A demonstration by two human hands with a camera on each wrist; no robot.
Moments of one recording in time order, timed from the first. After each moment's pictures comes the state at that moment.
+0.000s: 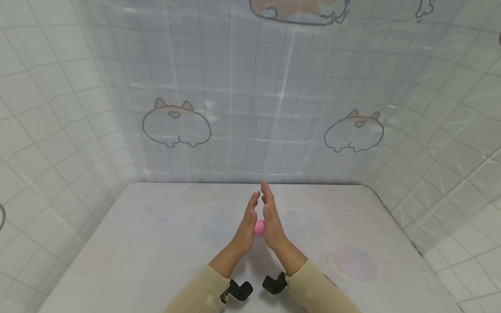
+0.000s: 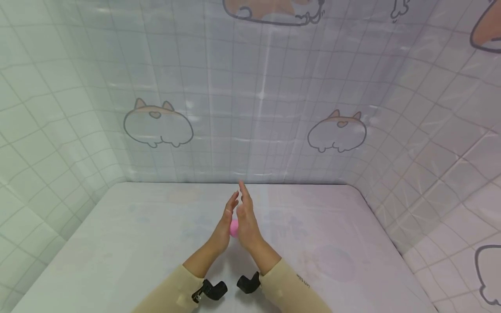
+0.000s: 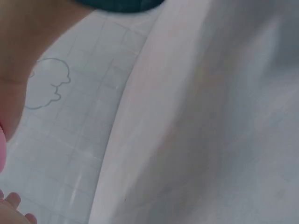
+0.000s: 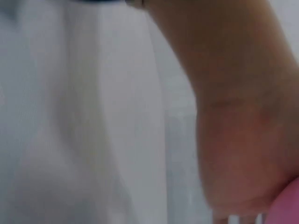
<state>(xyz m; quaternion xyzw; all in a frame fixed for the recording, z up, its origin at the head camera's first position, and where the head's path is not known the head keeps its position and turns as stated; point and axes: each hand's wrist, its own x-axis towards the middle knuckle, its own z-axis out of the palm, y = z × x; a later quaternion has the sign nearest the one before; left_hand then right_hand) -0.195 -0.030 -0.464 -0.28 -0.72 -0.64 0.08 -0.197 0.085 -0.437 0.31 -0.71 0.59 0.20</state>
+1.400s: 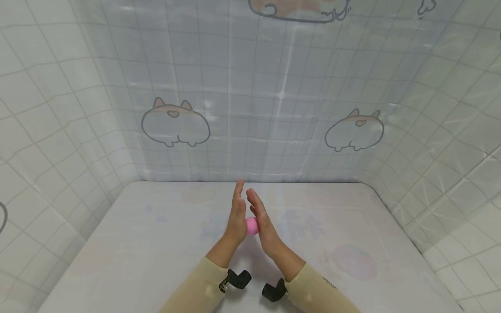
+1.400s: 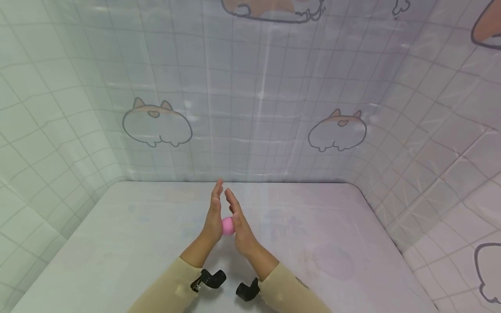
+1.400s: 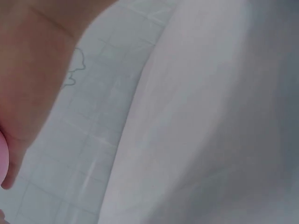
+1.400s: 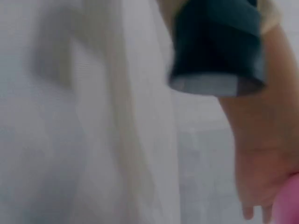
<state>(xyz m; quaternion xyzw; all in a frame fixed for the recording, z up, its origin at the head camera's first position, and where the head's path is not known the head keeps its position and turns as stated) -0.213 -0.042 -0.452 -0.21 -0.70 -0.66 0.17 -0.191 0.078 -0.446 0.37 -0.67 0.63 0.09</state>
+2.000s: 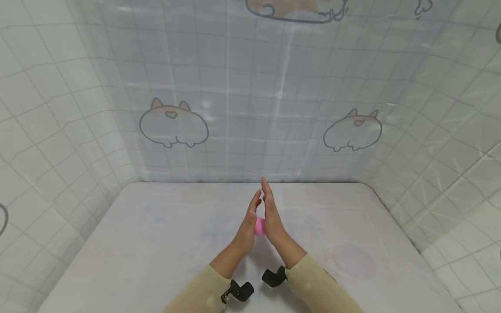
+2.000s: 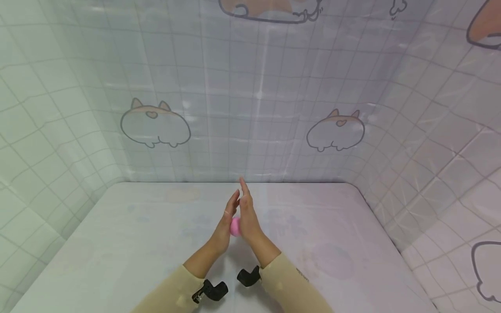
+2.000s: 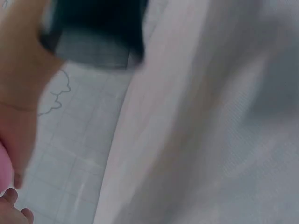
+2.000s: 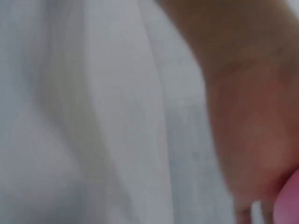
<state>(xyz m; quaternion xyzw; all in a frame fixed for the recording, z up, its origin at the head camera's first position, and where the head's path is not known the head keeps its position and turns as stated) -0.198 -0.026 -0.462 -0.32 -0.68 -0.66 0.07 -0.214 0.089 -0.436 0.26 -0.71 0.64 0.13</state>
